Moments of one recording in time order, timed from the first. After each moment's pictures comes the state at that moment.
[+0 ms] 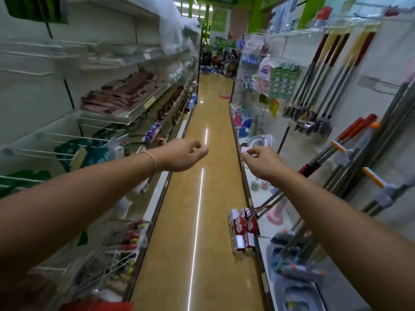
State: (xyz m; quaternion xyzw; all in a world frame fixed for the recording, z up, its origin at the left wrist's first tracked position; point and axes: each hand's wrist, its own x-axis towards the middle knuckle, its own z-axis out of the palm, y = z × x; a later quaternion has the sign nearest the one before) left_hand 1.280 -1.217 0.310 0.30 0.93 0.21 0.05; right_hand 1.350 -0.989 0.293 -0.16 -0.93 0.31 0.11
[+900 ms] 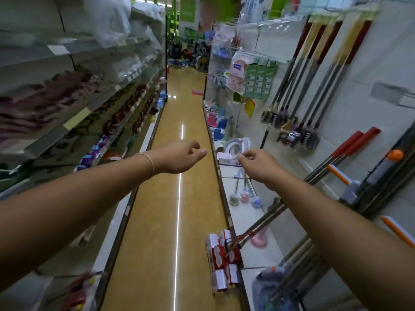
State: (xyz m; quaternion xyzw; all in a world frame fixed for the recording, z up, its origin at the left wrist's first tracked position) left_hand 1.011 -0.984 0.306 0.35 0.90 0.23 0.08; right_hand 1.104 -0.776 0.290 -0.23 -0.91 0.33 0.11
